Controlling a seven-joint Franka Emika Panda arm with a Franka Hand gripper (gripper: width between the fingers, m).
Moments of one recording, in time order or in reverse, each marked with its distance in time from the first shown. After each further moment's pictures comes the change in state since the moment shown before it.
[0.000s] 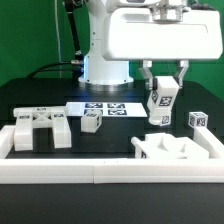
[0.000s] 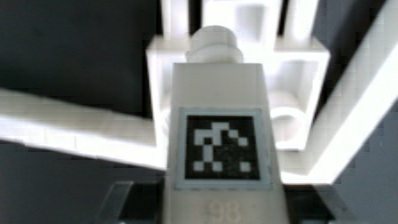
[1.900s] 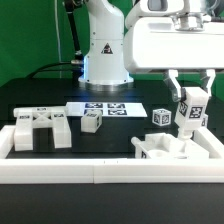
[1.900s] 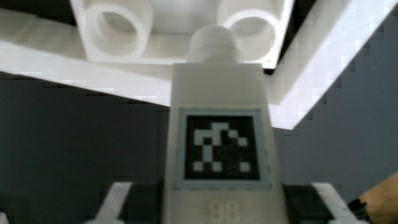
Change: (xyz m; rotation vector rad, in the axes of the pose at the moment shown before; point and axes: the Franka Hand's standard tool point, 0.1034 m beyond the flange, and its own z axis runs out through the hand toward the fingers) arm 0.033 -0.029 0.021 -0.012 0.252 -0.024
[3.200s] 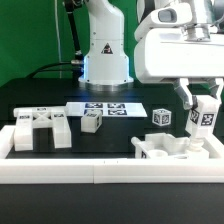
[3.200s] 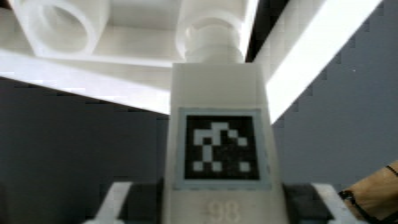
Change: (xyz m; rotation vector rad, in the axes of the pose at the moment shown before) arm -0.009 -0.017 0.011 0.004 0.044 -0.040
